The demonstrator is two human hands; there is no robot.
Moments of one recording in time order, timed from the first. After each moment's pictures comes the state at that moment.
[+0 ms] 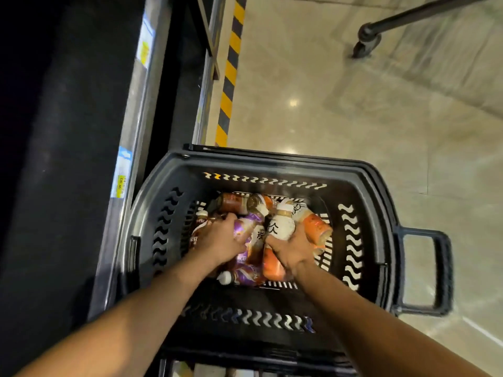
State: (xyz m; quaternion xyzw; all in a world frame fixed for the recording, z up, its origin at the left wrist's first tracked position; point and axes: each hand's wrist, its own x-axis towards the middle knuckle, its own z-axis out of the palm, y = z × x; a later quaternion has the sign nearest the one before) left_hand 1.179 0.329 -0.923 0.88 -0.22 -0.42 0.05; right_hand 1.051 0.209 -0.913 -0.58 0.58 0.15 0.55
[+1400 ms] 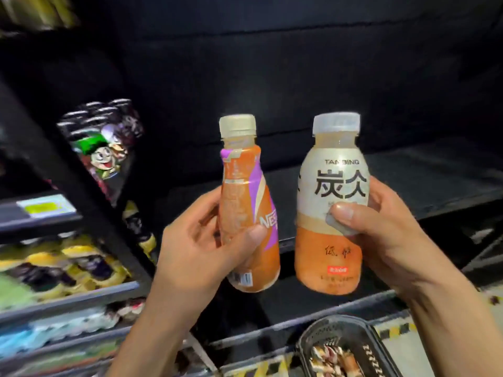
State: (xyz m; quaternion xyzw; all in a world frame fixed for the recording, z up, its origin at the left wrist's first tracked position) left_hand 0.833 0.599 0.042 0.66 0.08 0.31 0.68; right_hand 0.972 0.426 0.055 -0.57 -0.35 0.23 0.71
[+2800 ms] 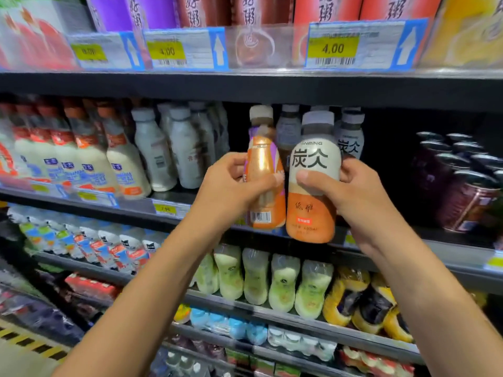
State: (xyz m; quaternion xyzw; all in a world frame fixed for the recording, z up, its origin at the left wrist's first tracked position) left_hand 0.479 1.134 0.083 0.68 0.31 0.40 0.53; right_hand 0.633 1.026 0.084 -0.62 -0.39 0.23 0.64
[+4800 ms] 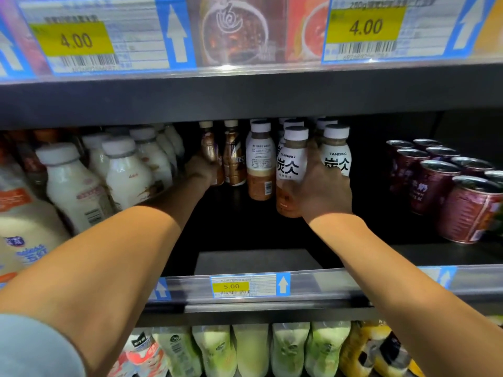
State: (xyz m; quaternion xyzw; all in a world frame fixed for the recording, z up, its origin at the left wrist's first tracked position) left_hand 0.631 1.384 0.054 0.76 0.45 0.34 0.33; right_hand 0.684 1.147 0.067 -0.89 -0.29 -0.12 0.33
